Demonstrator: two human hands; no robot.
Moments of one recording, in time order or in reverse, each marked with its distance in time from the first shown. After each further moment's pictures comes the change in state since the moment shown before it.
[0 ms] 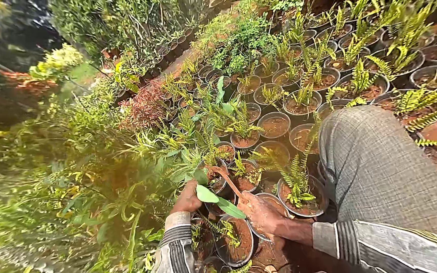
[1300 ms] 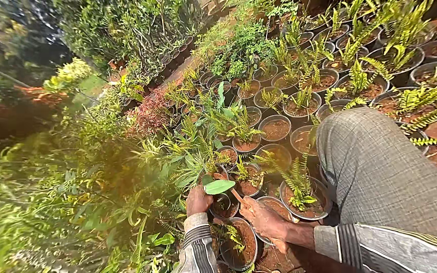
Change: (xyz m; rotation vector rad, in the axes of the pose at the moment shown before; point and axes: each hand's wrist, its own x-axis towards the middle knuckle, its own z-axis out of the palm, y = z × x) left_hand 0.014 0.036 0.020 0.332 0.083 -0.424; right_hand -0.002 0.003 -0.001 0.036 -0.038 -0.035
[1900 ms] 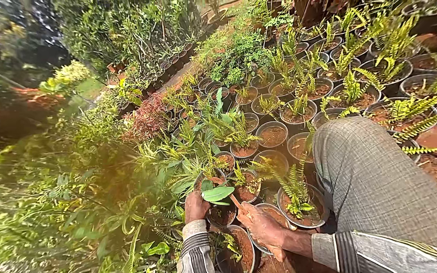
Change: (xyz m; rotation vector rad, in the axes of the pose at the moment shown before) left_hand 0.000 0.001 0.006 -0.049 0.121 0.092; right_hand 0.005 0.004 0.000 0.032 0.020 0.010
